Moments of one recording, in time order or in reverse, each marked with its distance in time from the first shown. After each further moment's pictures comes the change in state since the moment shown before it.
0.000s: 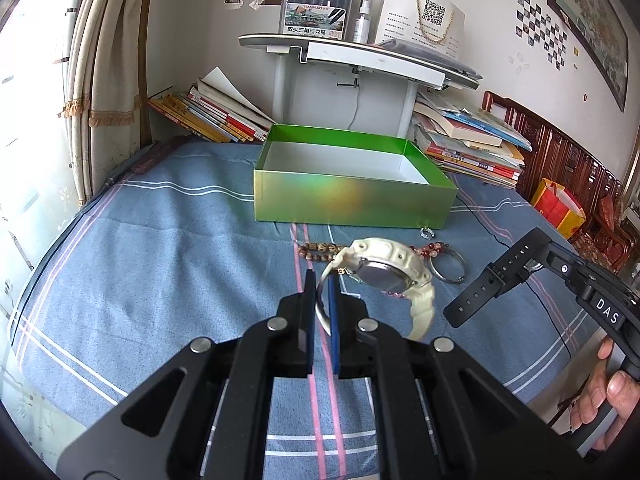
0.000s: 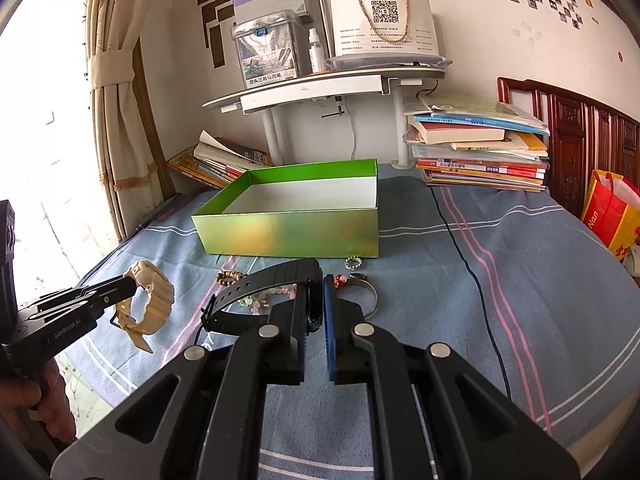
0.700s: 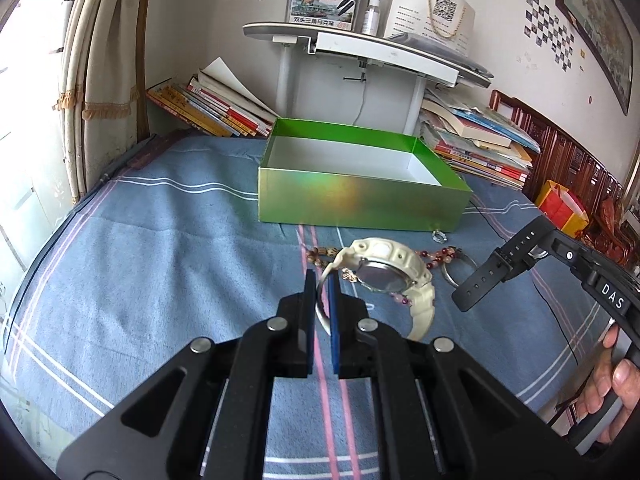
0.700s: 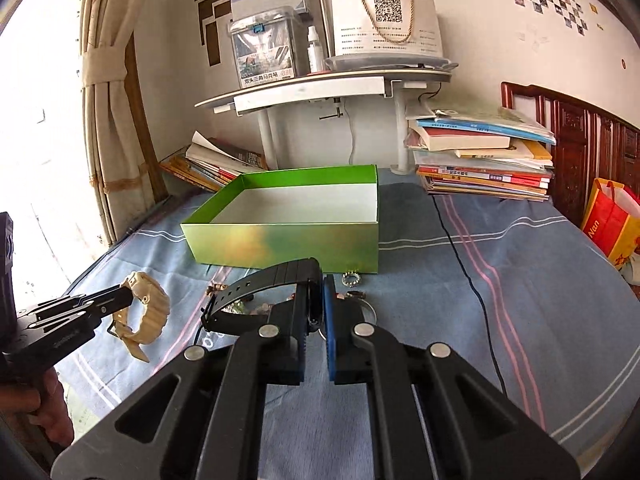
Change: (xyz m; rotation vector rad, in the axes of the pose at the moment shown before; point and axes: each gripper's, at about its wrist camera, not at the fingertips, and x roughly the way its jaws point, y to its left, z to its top) left arm 0.020 0.008 0.008 -0.014 0.021 -0.003; right arm 0.019 -0.001 0.014 -0.009 0.000 -0.016
